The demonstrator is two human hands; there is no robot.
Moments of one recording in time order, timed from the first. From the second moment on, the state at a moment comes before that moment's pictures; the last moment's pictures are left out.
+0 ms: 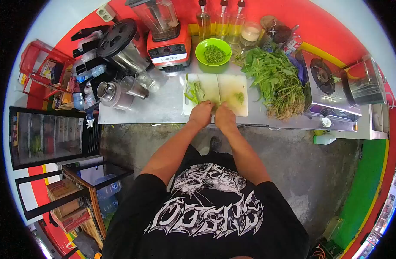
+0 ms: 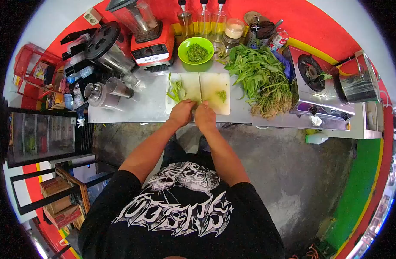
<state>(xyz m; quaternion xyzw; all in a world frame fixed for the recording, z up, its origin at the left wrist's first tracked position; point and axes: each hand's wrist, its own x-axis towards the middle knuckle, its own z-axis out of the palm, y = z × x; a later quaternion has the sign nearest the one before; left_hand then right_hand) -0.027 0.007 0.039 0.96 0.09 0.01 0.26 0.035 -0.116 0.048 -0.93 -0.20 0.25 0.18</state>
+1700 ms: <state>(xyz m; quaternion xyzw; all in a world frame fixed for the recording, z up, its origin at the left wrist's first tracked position) -0.018 -0.017 0.034 0.98 0.08 -0.02 0.18 0.042 -0.145 0.040 -0.93 -0.26 0.21 0.14</state>
